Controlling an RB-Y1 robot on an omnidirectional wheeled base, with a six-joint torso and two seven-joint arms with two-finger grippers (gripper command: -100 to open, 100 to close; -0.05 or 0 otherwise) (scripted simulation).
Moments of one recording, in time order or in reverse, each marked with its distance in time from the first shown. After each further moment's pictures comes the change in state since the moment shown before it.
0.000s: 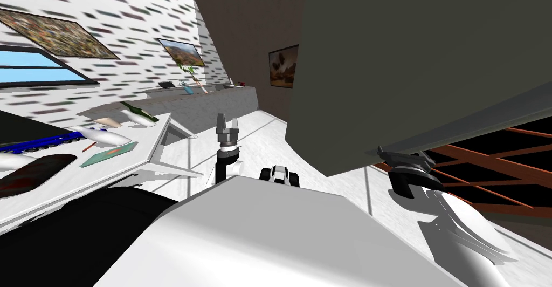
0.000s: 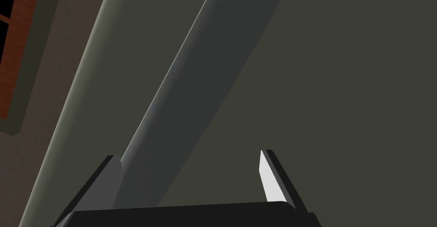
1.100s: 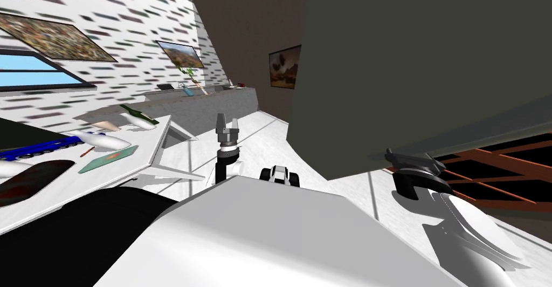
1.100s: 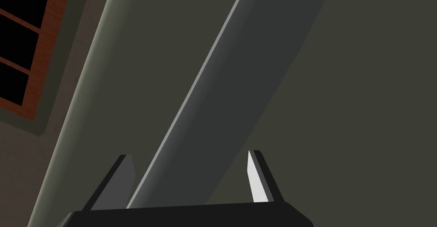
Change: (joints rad) left arm 0.000 -0.001 -0.001 0.000 0.000 0.000 0.000; right arm 0.009 -0.006 -0.017 0.006 -0.016 0.039 -0.005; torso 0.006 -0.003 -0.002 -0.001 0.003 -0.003
